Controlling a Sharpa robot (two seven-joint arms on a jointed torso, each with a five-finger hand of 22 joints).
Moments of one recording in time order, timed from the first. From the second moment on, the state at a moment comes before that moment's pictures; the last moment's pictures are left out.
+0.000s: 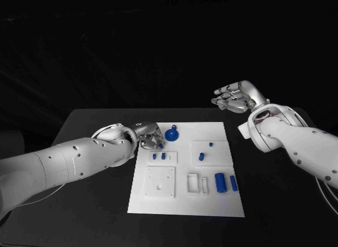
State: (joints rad) left arm 1.25 -0.59 -0.15 1.12 -1.34 -0.25 0.09; left_hand 1.41 -0.01 0.27 -0.17 0.12 1.21 0.09 0.06 0.07 1.29 0.04 0.06 0.06 1.31 -0.04 1.17 0.32 0.09 1.20 -0.06 0.42 1.31; right arm 1.07 -0.71 0.37 1.33 -1.22 -0.50 -0.03; right_hand 1.27 -0.14 0.31 -0.07 0.33 1.03 0.14 0.06 0.06 1.22 0.09 0.07 0.06 1.39 0.04 0.09 0.13 0.11 1.30 0.02 0.13 0.18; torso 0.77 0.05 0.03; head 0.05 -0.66
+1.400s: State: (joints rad) left arm 1.25 -0.58 -0.15 1.09 -1.32 -0.27 0.13; left_hand 1.41 -0.01 0.28 -0.19 0.12 1.21 0.09 0.06 0.07 1.29 0.04 0.06 0.06 1.31 -0.04 1.16 0.32 0.08 1.19 -0.06 0.43 1.31; right arm 1.06 -0.71 0.37 1.33 -1.22 -0.50 -0.03; right_hand 1.27 -0.14 0.31 -0.07 0.33 1.03 0.14 0.06 0.06 1.22 0.09 0.07 0.06 1.39 0.04 0.09 0.13 0.11 1.30 0.02 0.14 0.16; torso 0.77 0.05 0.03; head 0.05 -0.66
